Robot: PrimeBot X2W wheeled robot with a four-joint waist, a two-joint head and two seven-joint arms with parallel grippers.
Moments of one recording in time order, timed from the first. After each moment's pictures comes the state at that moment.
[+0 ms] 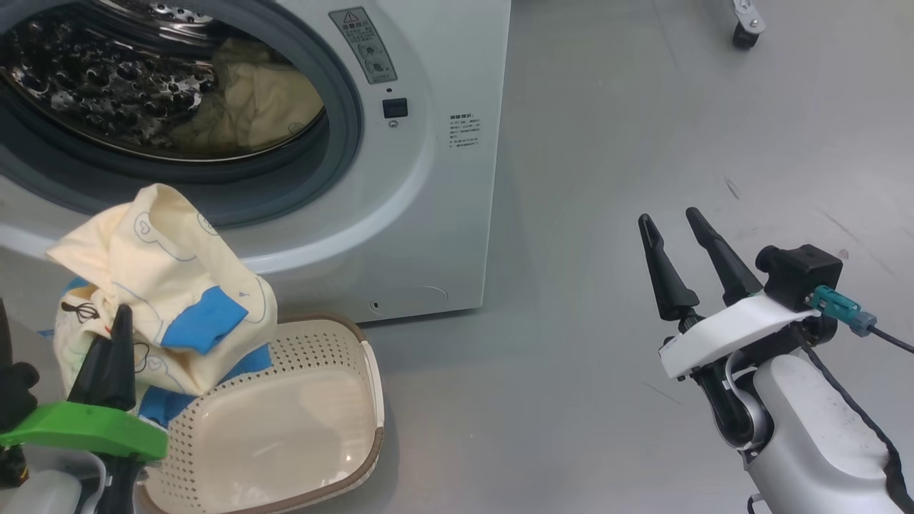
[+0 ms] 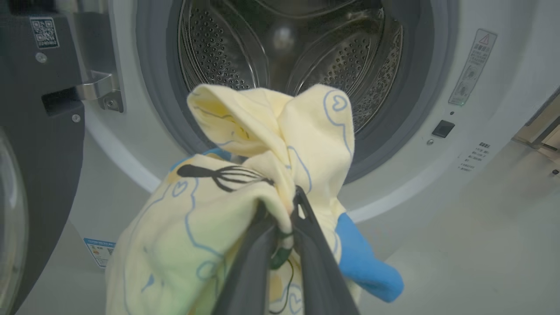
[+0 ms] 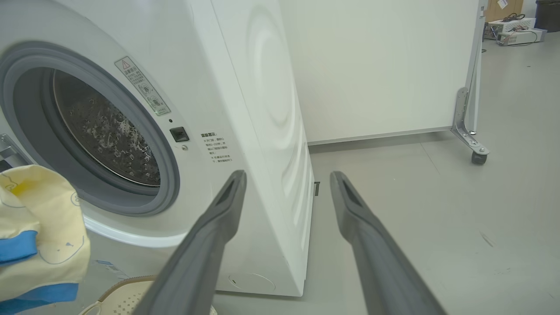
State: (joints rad) left arm -0.27 0.39 -0.38 0.32 -0.81 -0.11 -0.25; right arm -0.35 -0.23 0.42 0.32 0.61 0.12 -0.25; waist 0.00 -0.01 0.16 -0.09
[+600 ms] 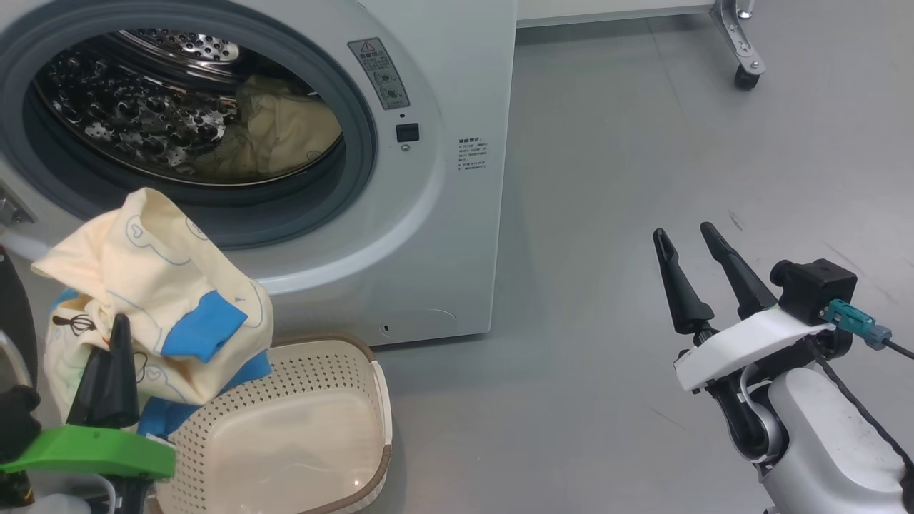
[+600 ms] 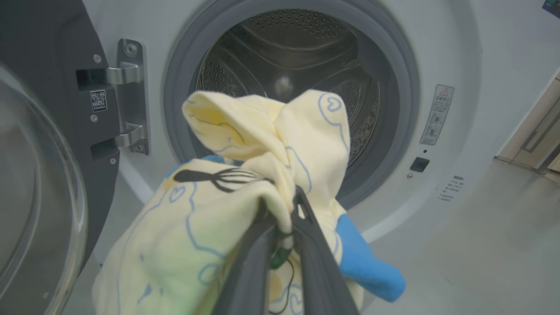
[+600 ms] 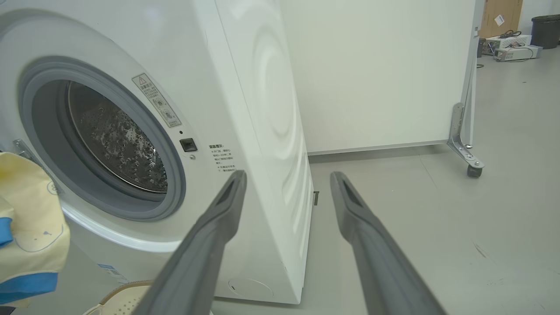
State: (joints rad) left arm -0.16 0.35 -0.28 0.16 -0.72 -0.05 -0.25; right arm -0.31 -0.26 0.42 0.30 0.62 0.12 -0.25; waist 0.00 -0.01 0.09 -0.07
